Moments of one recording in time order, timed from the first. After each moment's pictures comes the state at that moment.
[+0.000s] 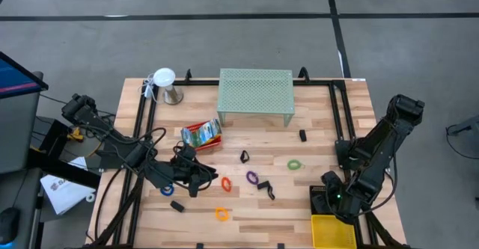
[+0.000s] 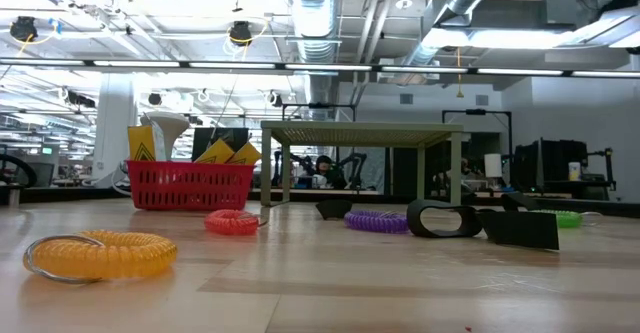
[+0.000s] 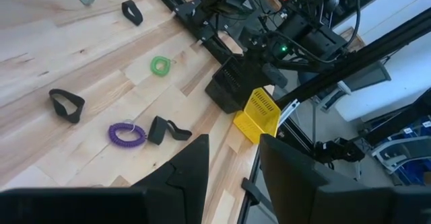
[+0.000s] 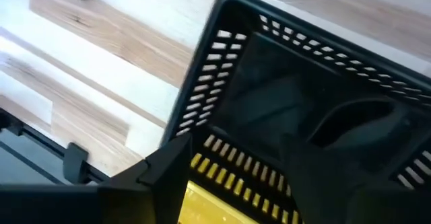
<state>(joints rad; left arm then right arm) -0.62 1.23 0.98 -0.21 -0.65 -1.08 1.03 1.31 0.77 -0.76 0.23 2.19</state>
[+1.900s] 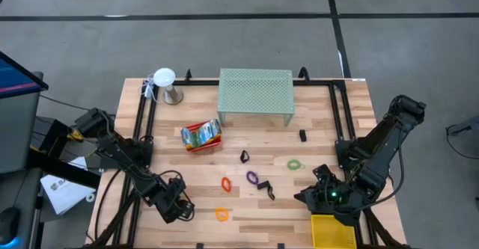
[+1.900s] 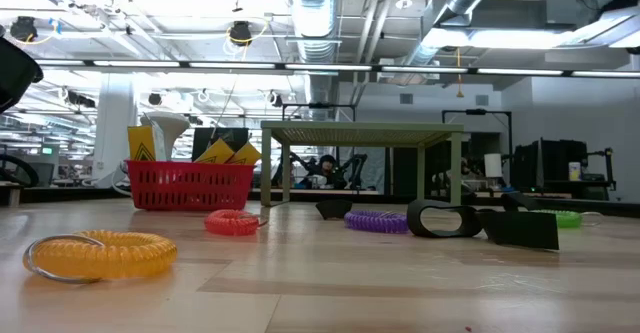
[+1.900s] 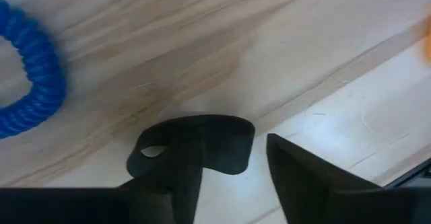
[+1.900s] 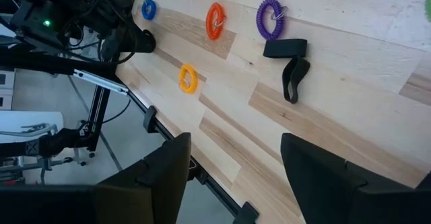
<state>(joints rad) -0.83 1.55 0.71 -0.39 -0.08 -1.97 0.94 1.31 1.03 -0.72 0.67 1.96</state>
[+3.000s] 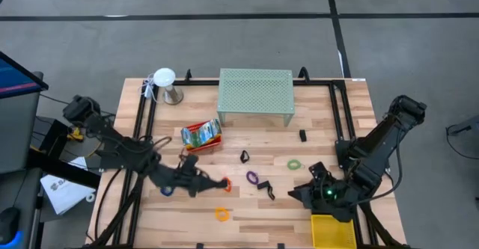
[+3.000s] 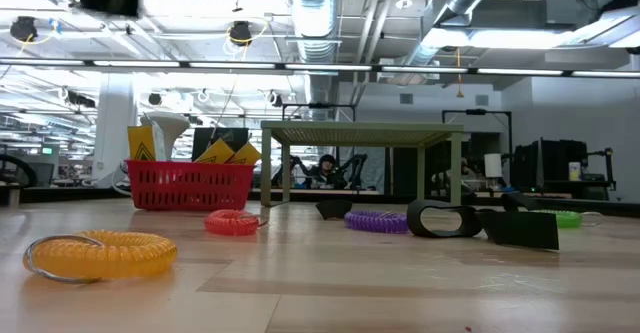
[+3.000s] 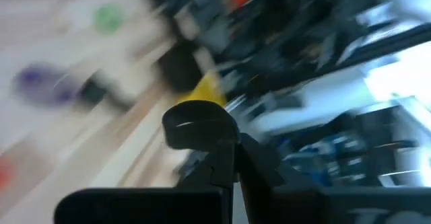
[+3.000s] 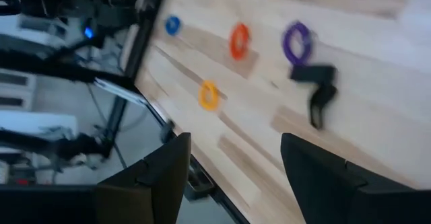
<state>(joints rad) -0.60 1.26 0.69 0.36 -0.52 -1.27 0.88 1.31 1.03 -0.61 0.73 1.82</state>
